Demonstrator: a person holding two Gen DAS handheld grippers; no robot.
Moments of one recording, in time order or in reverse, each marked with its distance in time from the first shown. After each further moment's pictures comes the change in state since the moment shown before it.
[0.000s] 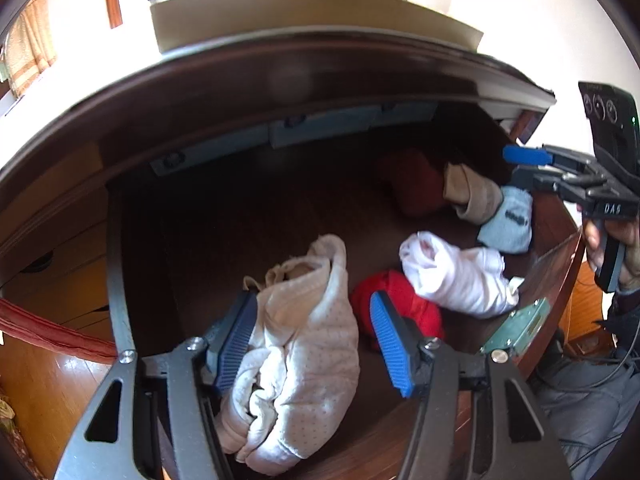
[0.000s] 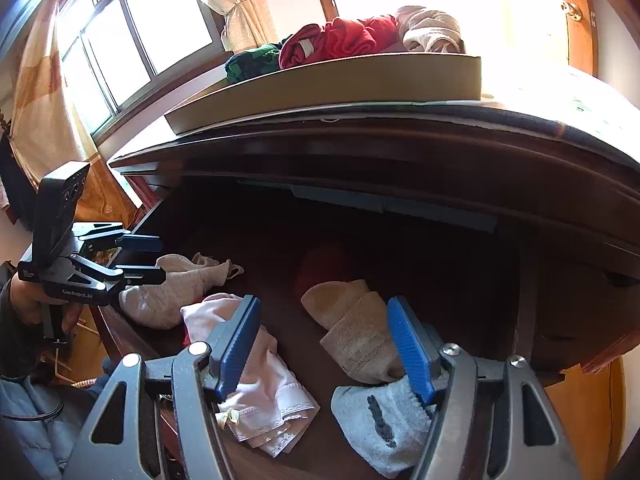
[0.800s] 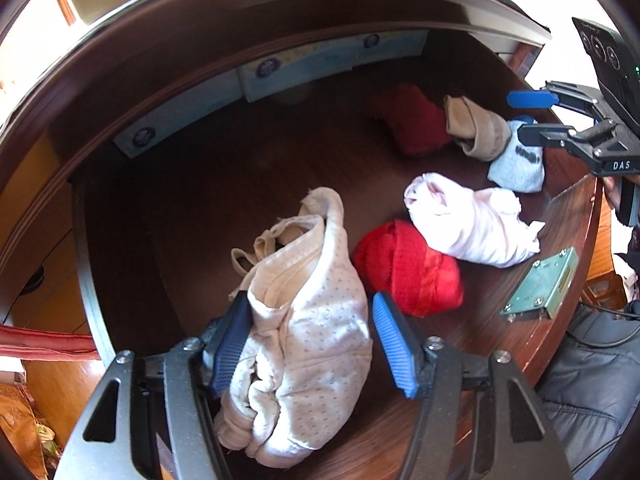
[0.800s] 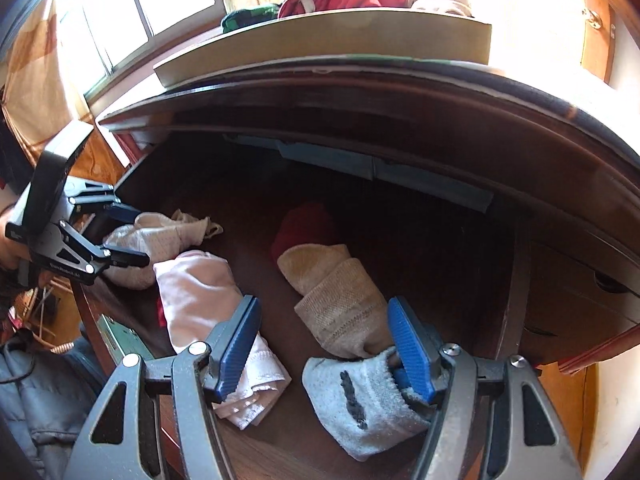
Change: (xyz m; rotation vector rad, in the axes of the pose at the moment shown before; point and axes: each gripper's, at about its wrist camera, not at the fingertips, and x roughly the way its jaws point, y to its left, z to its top) left arm 0.025 -0.011 -0.002 0.133 0.183 0.029; right arm 0.012 -0.003 -0.002 -0.091 0.145 -0.058
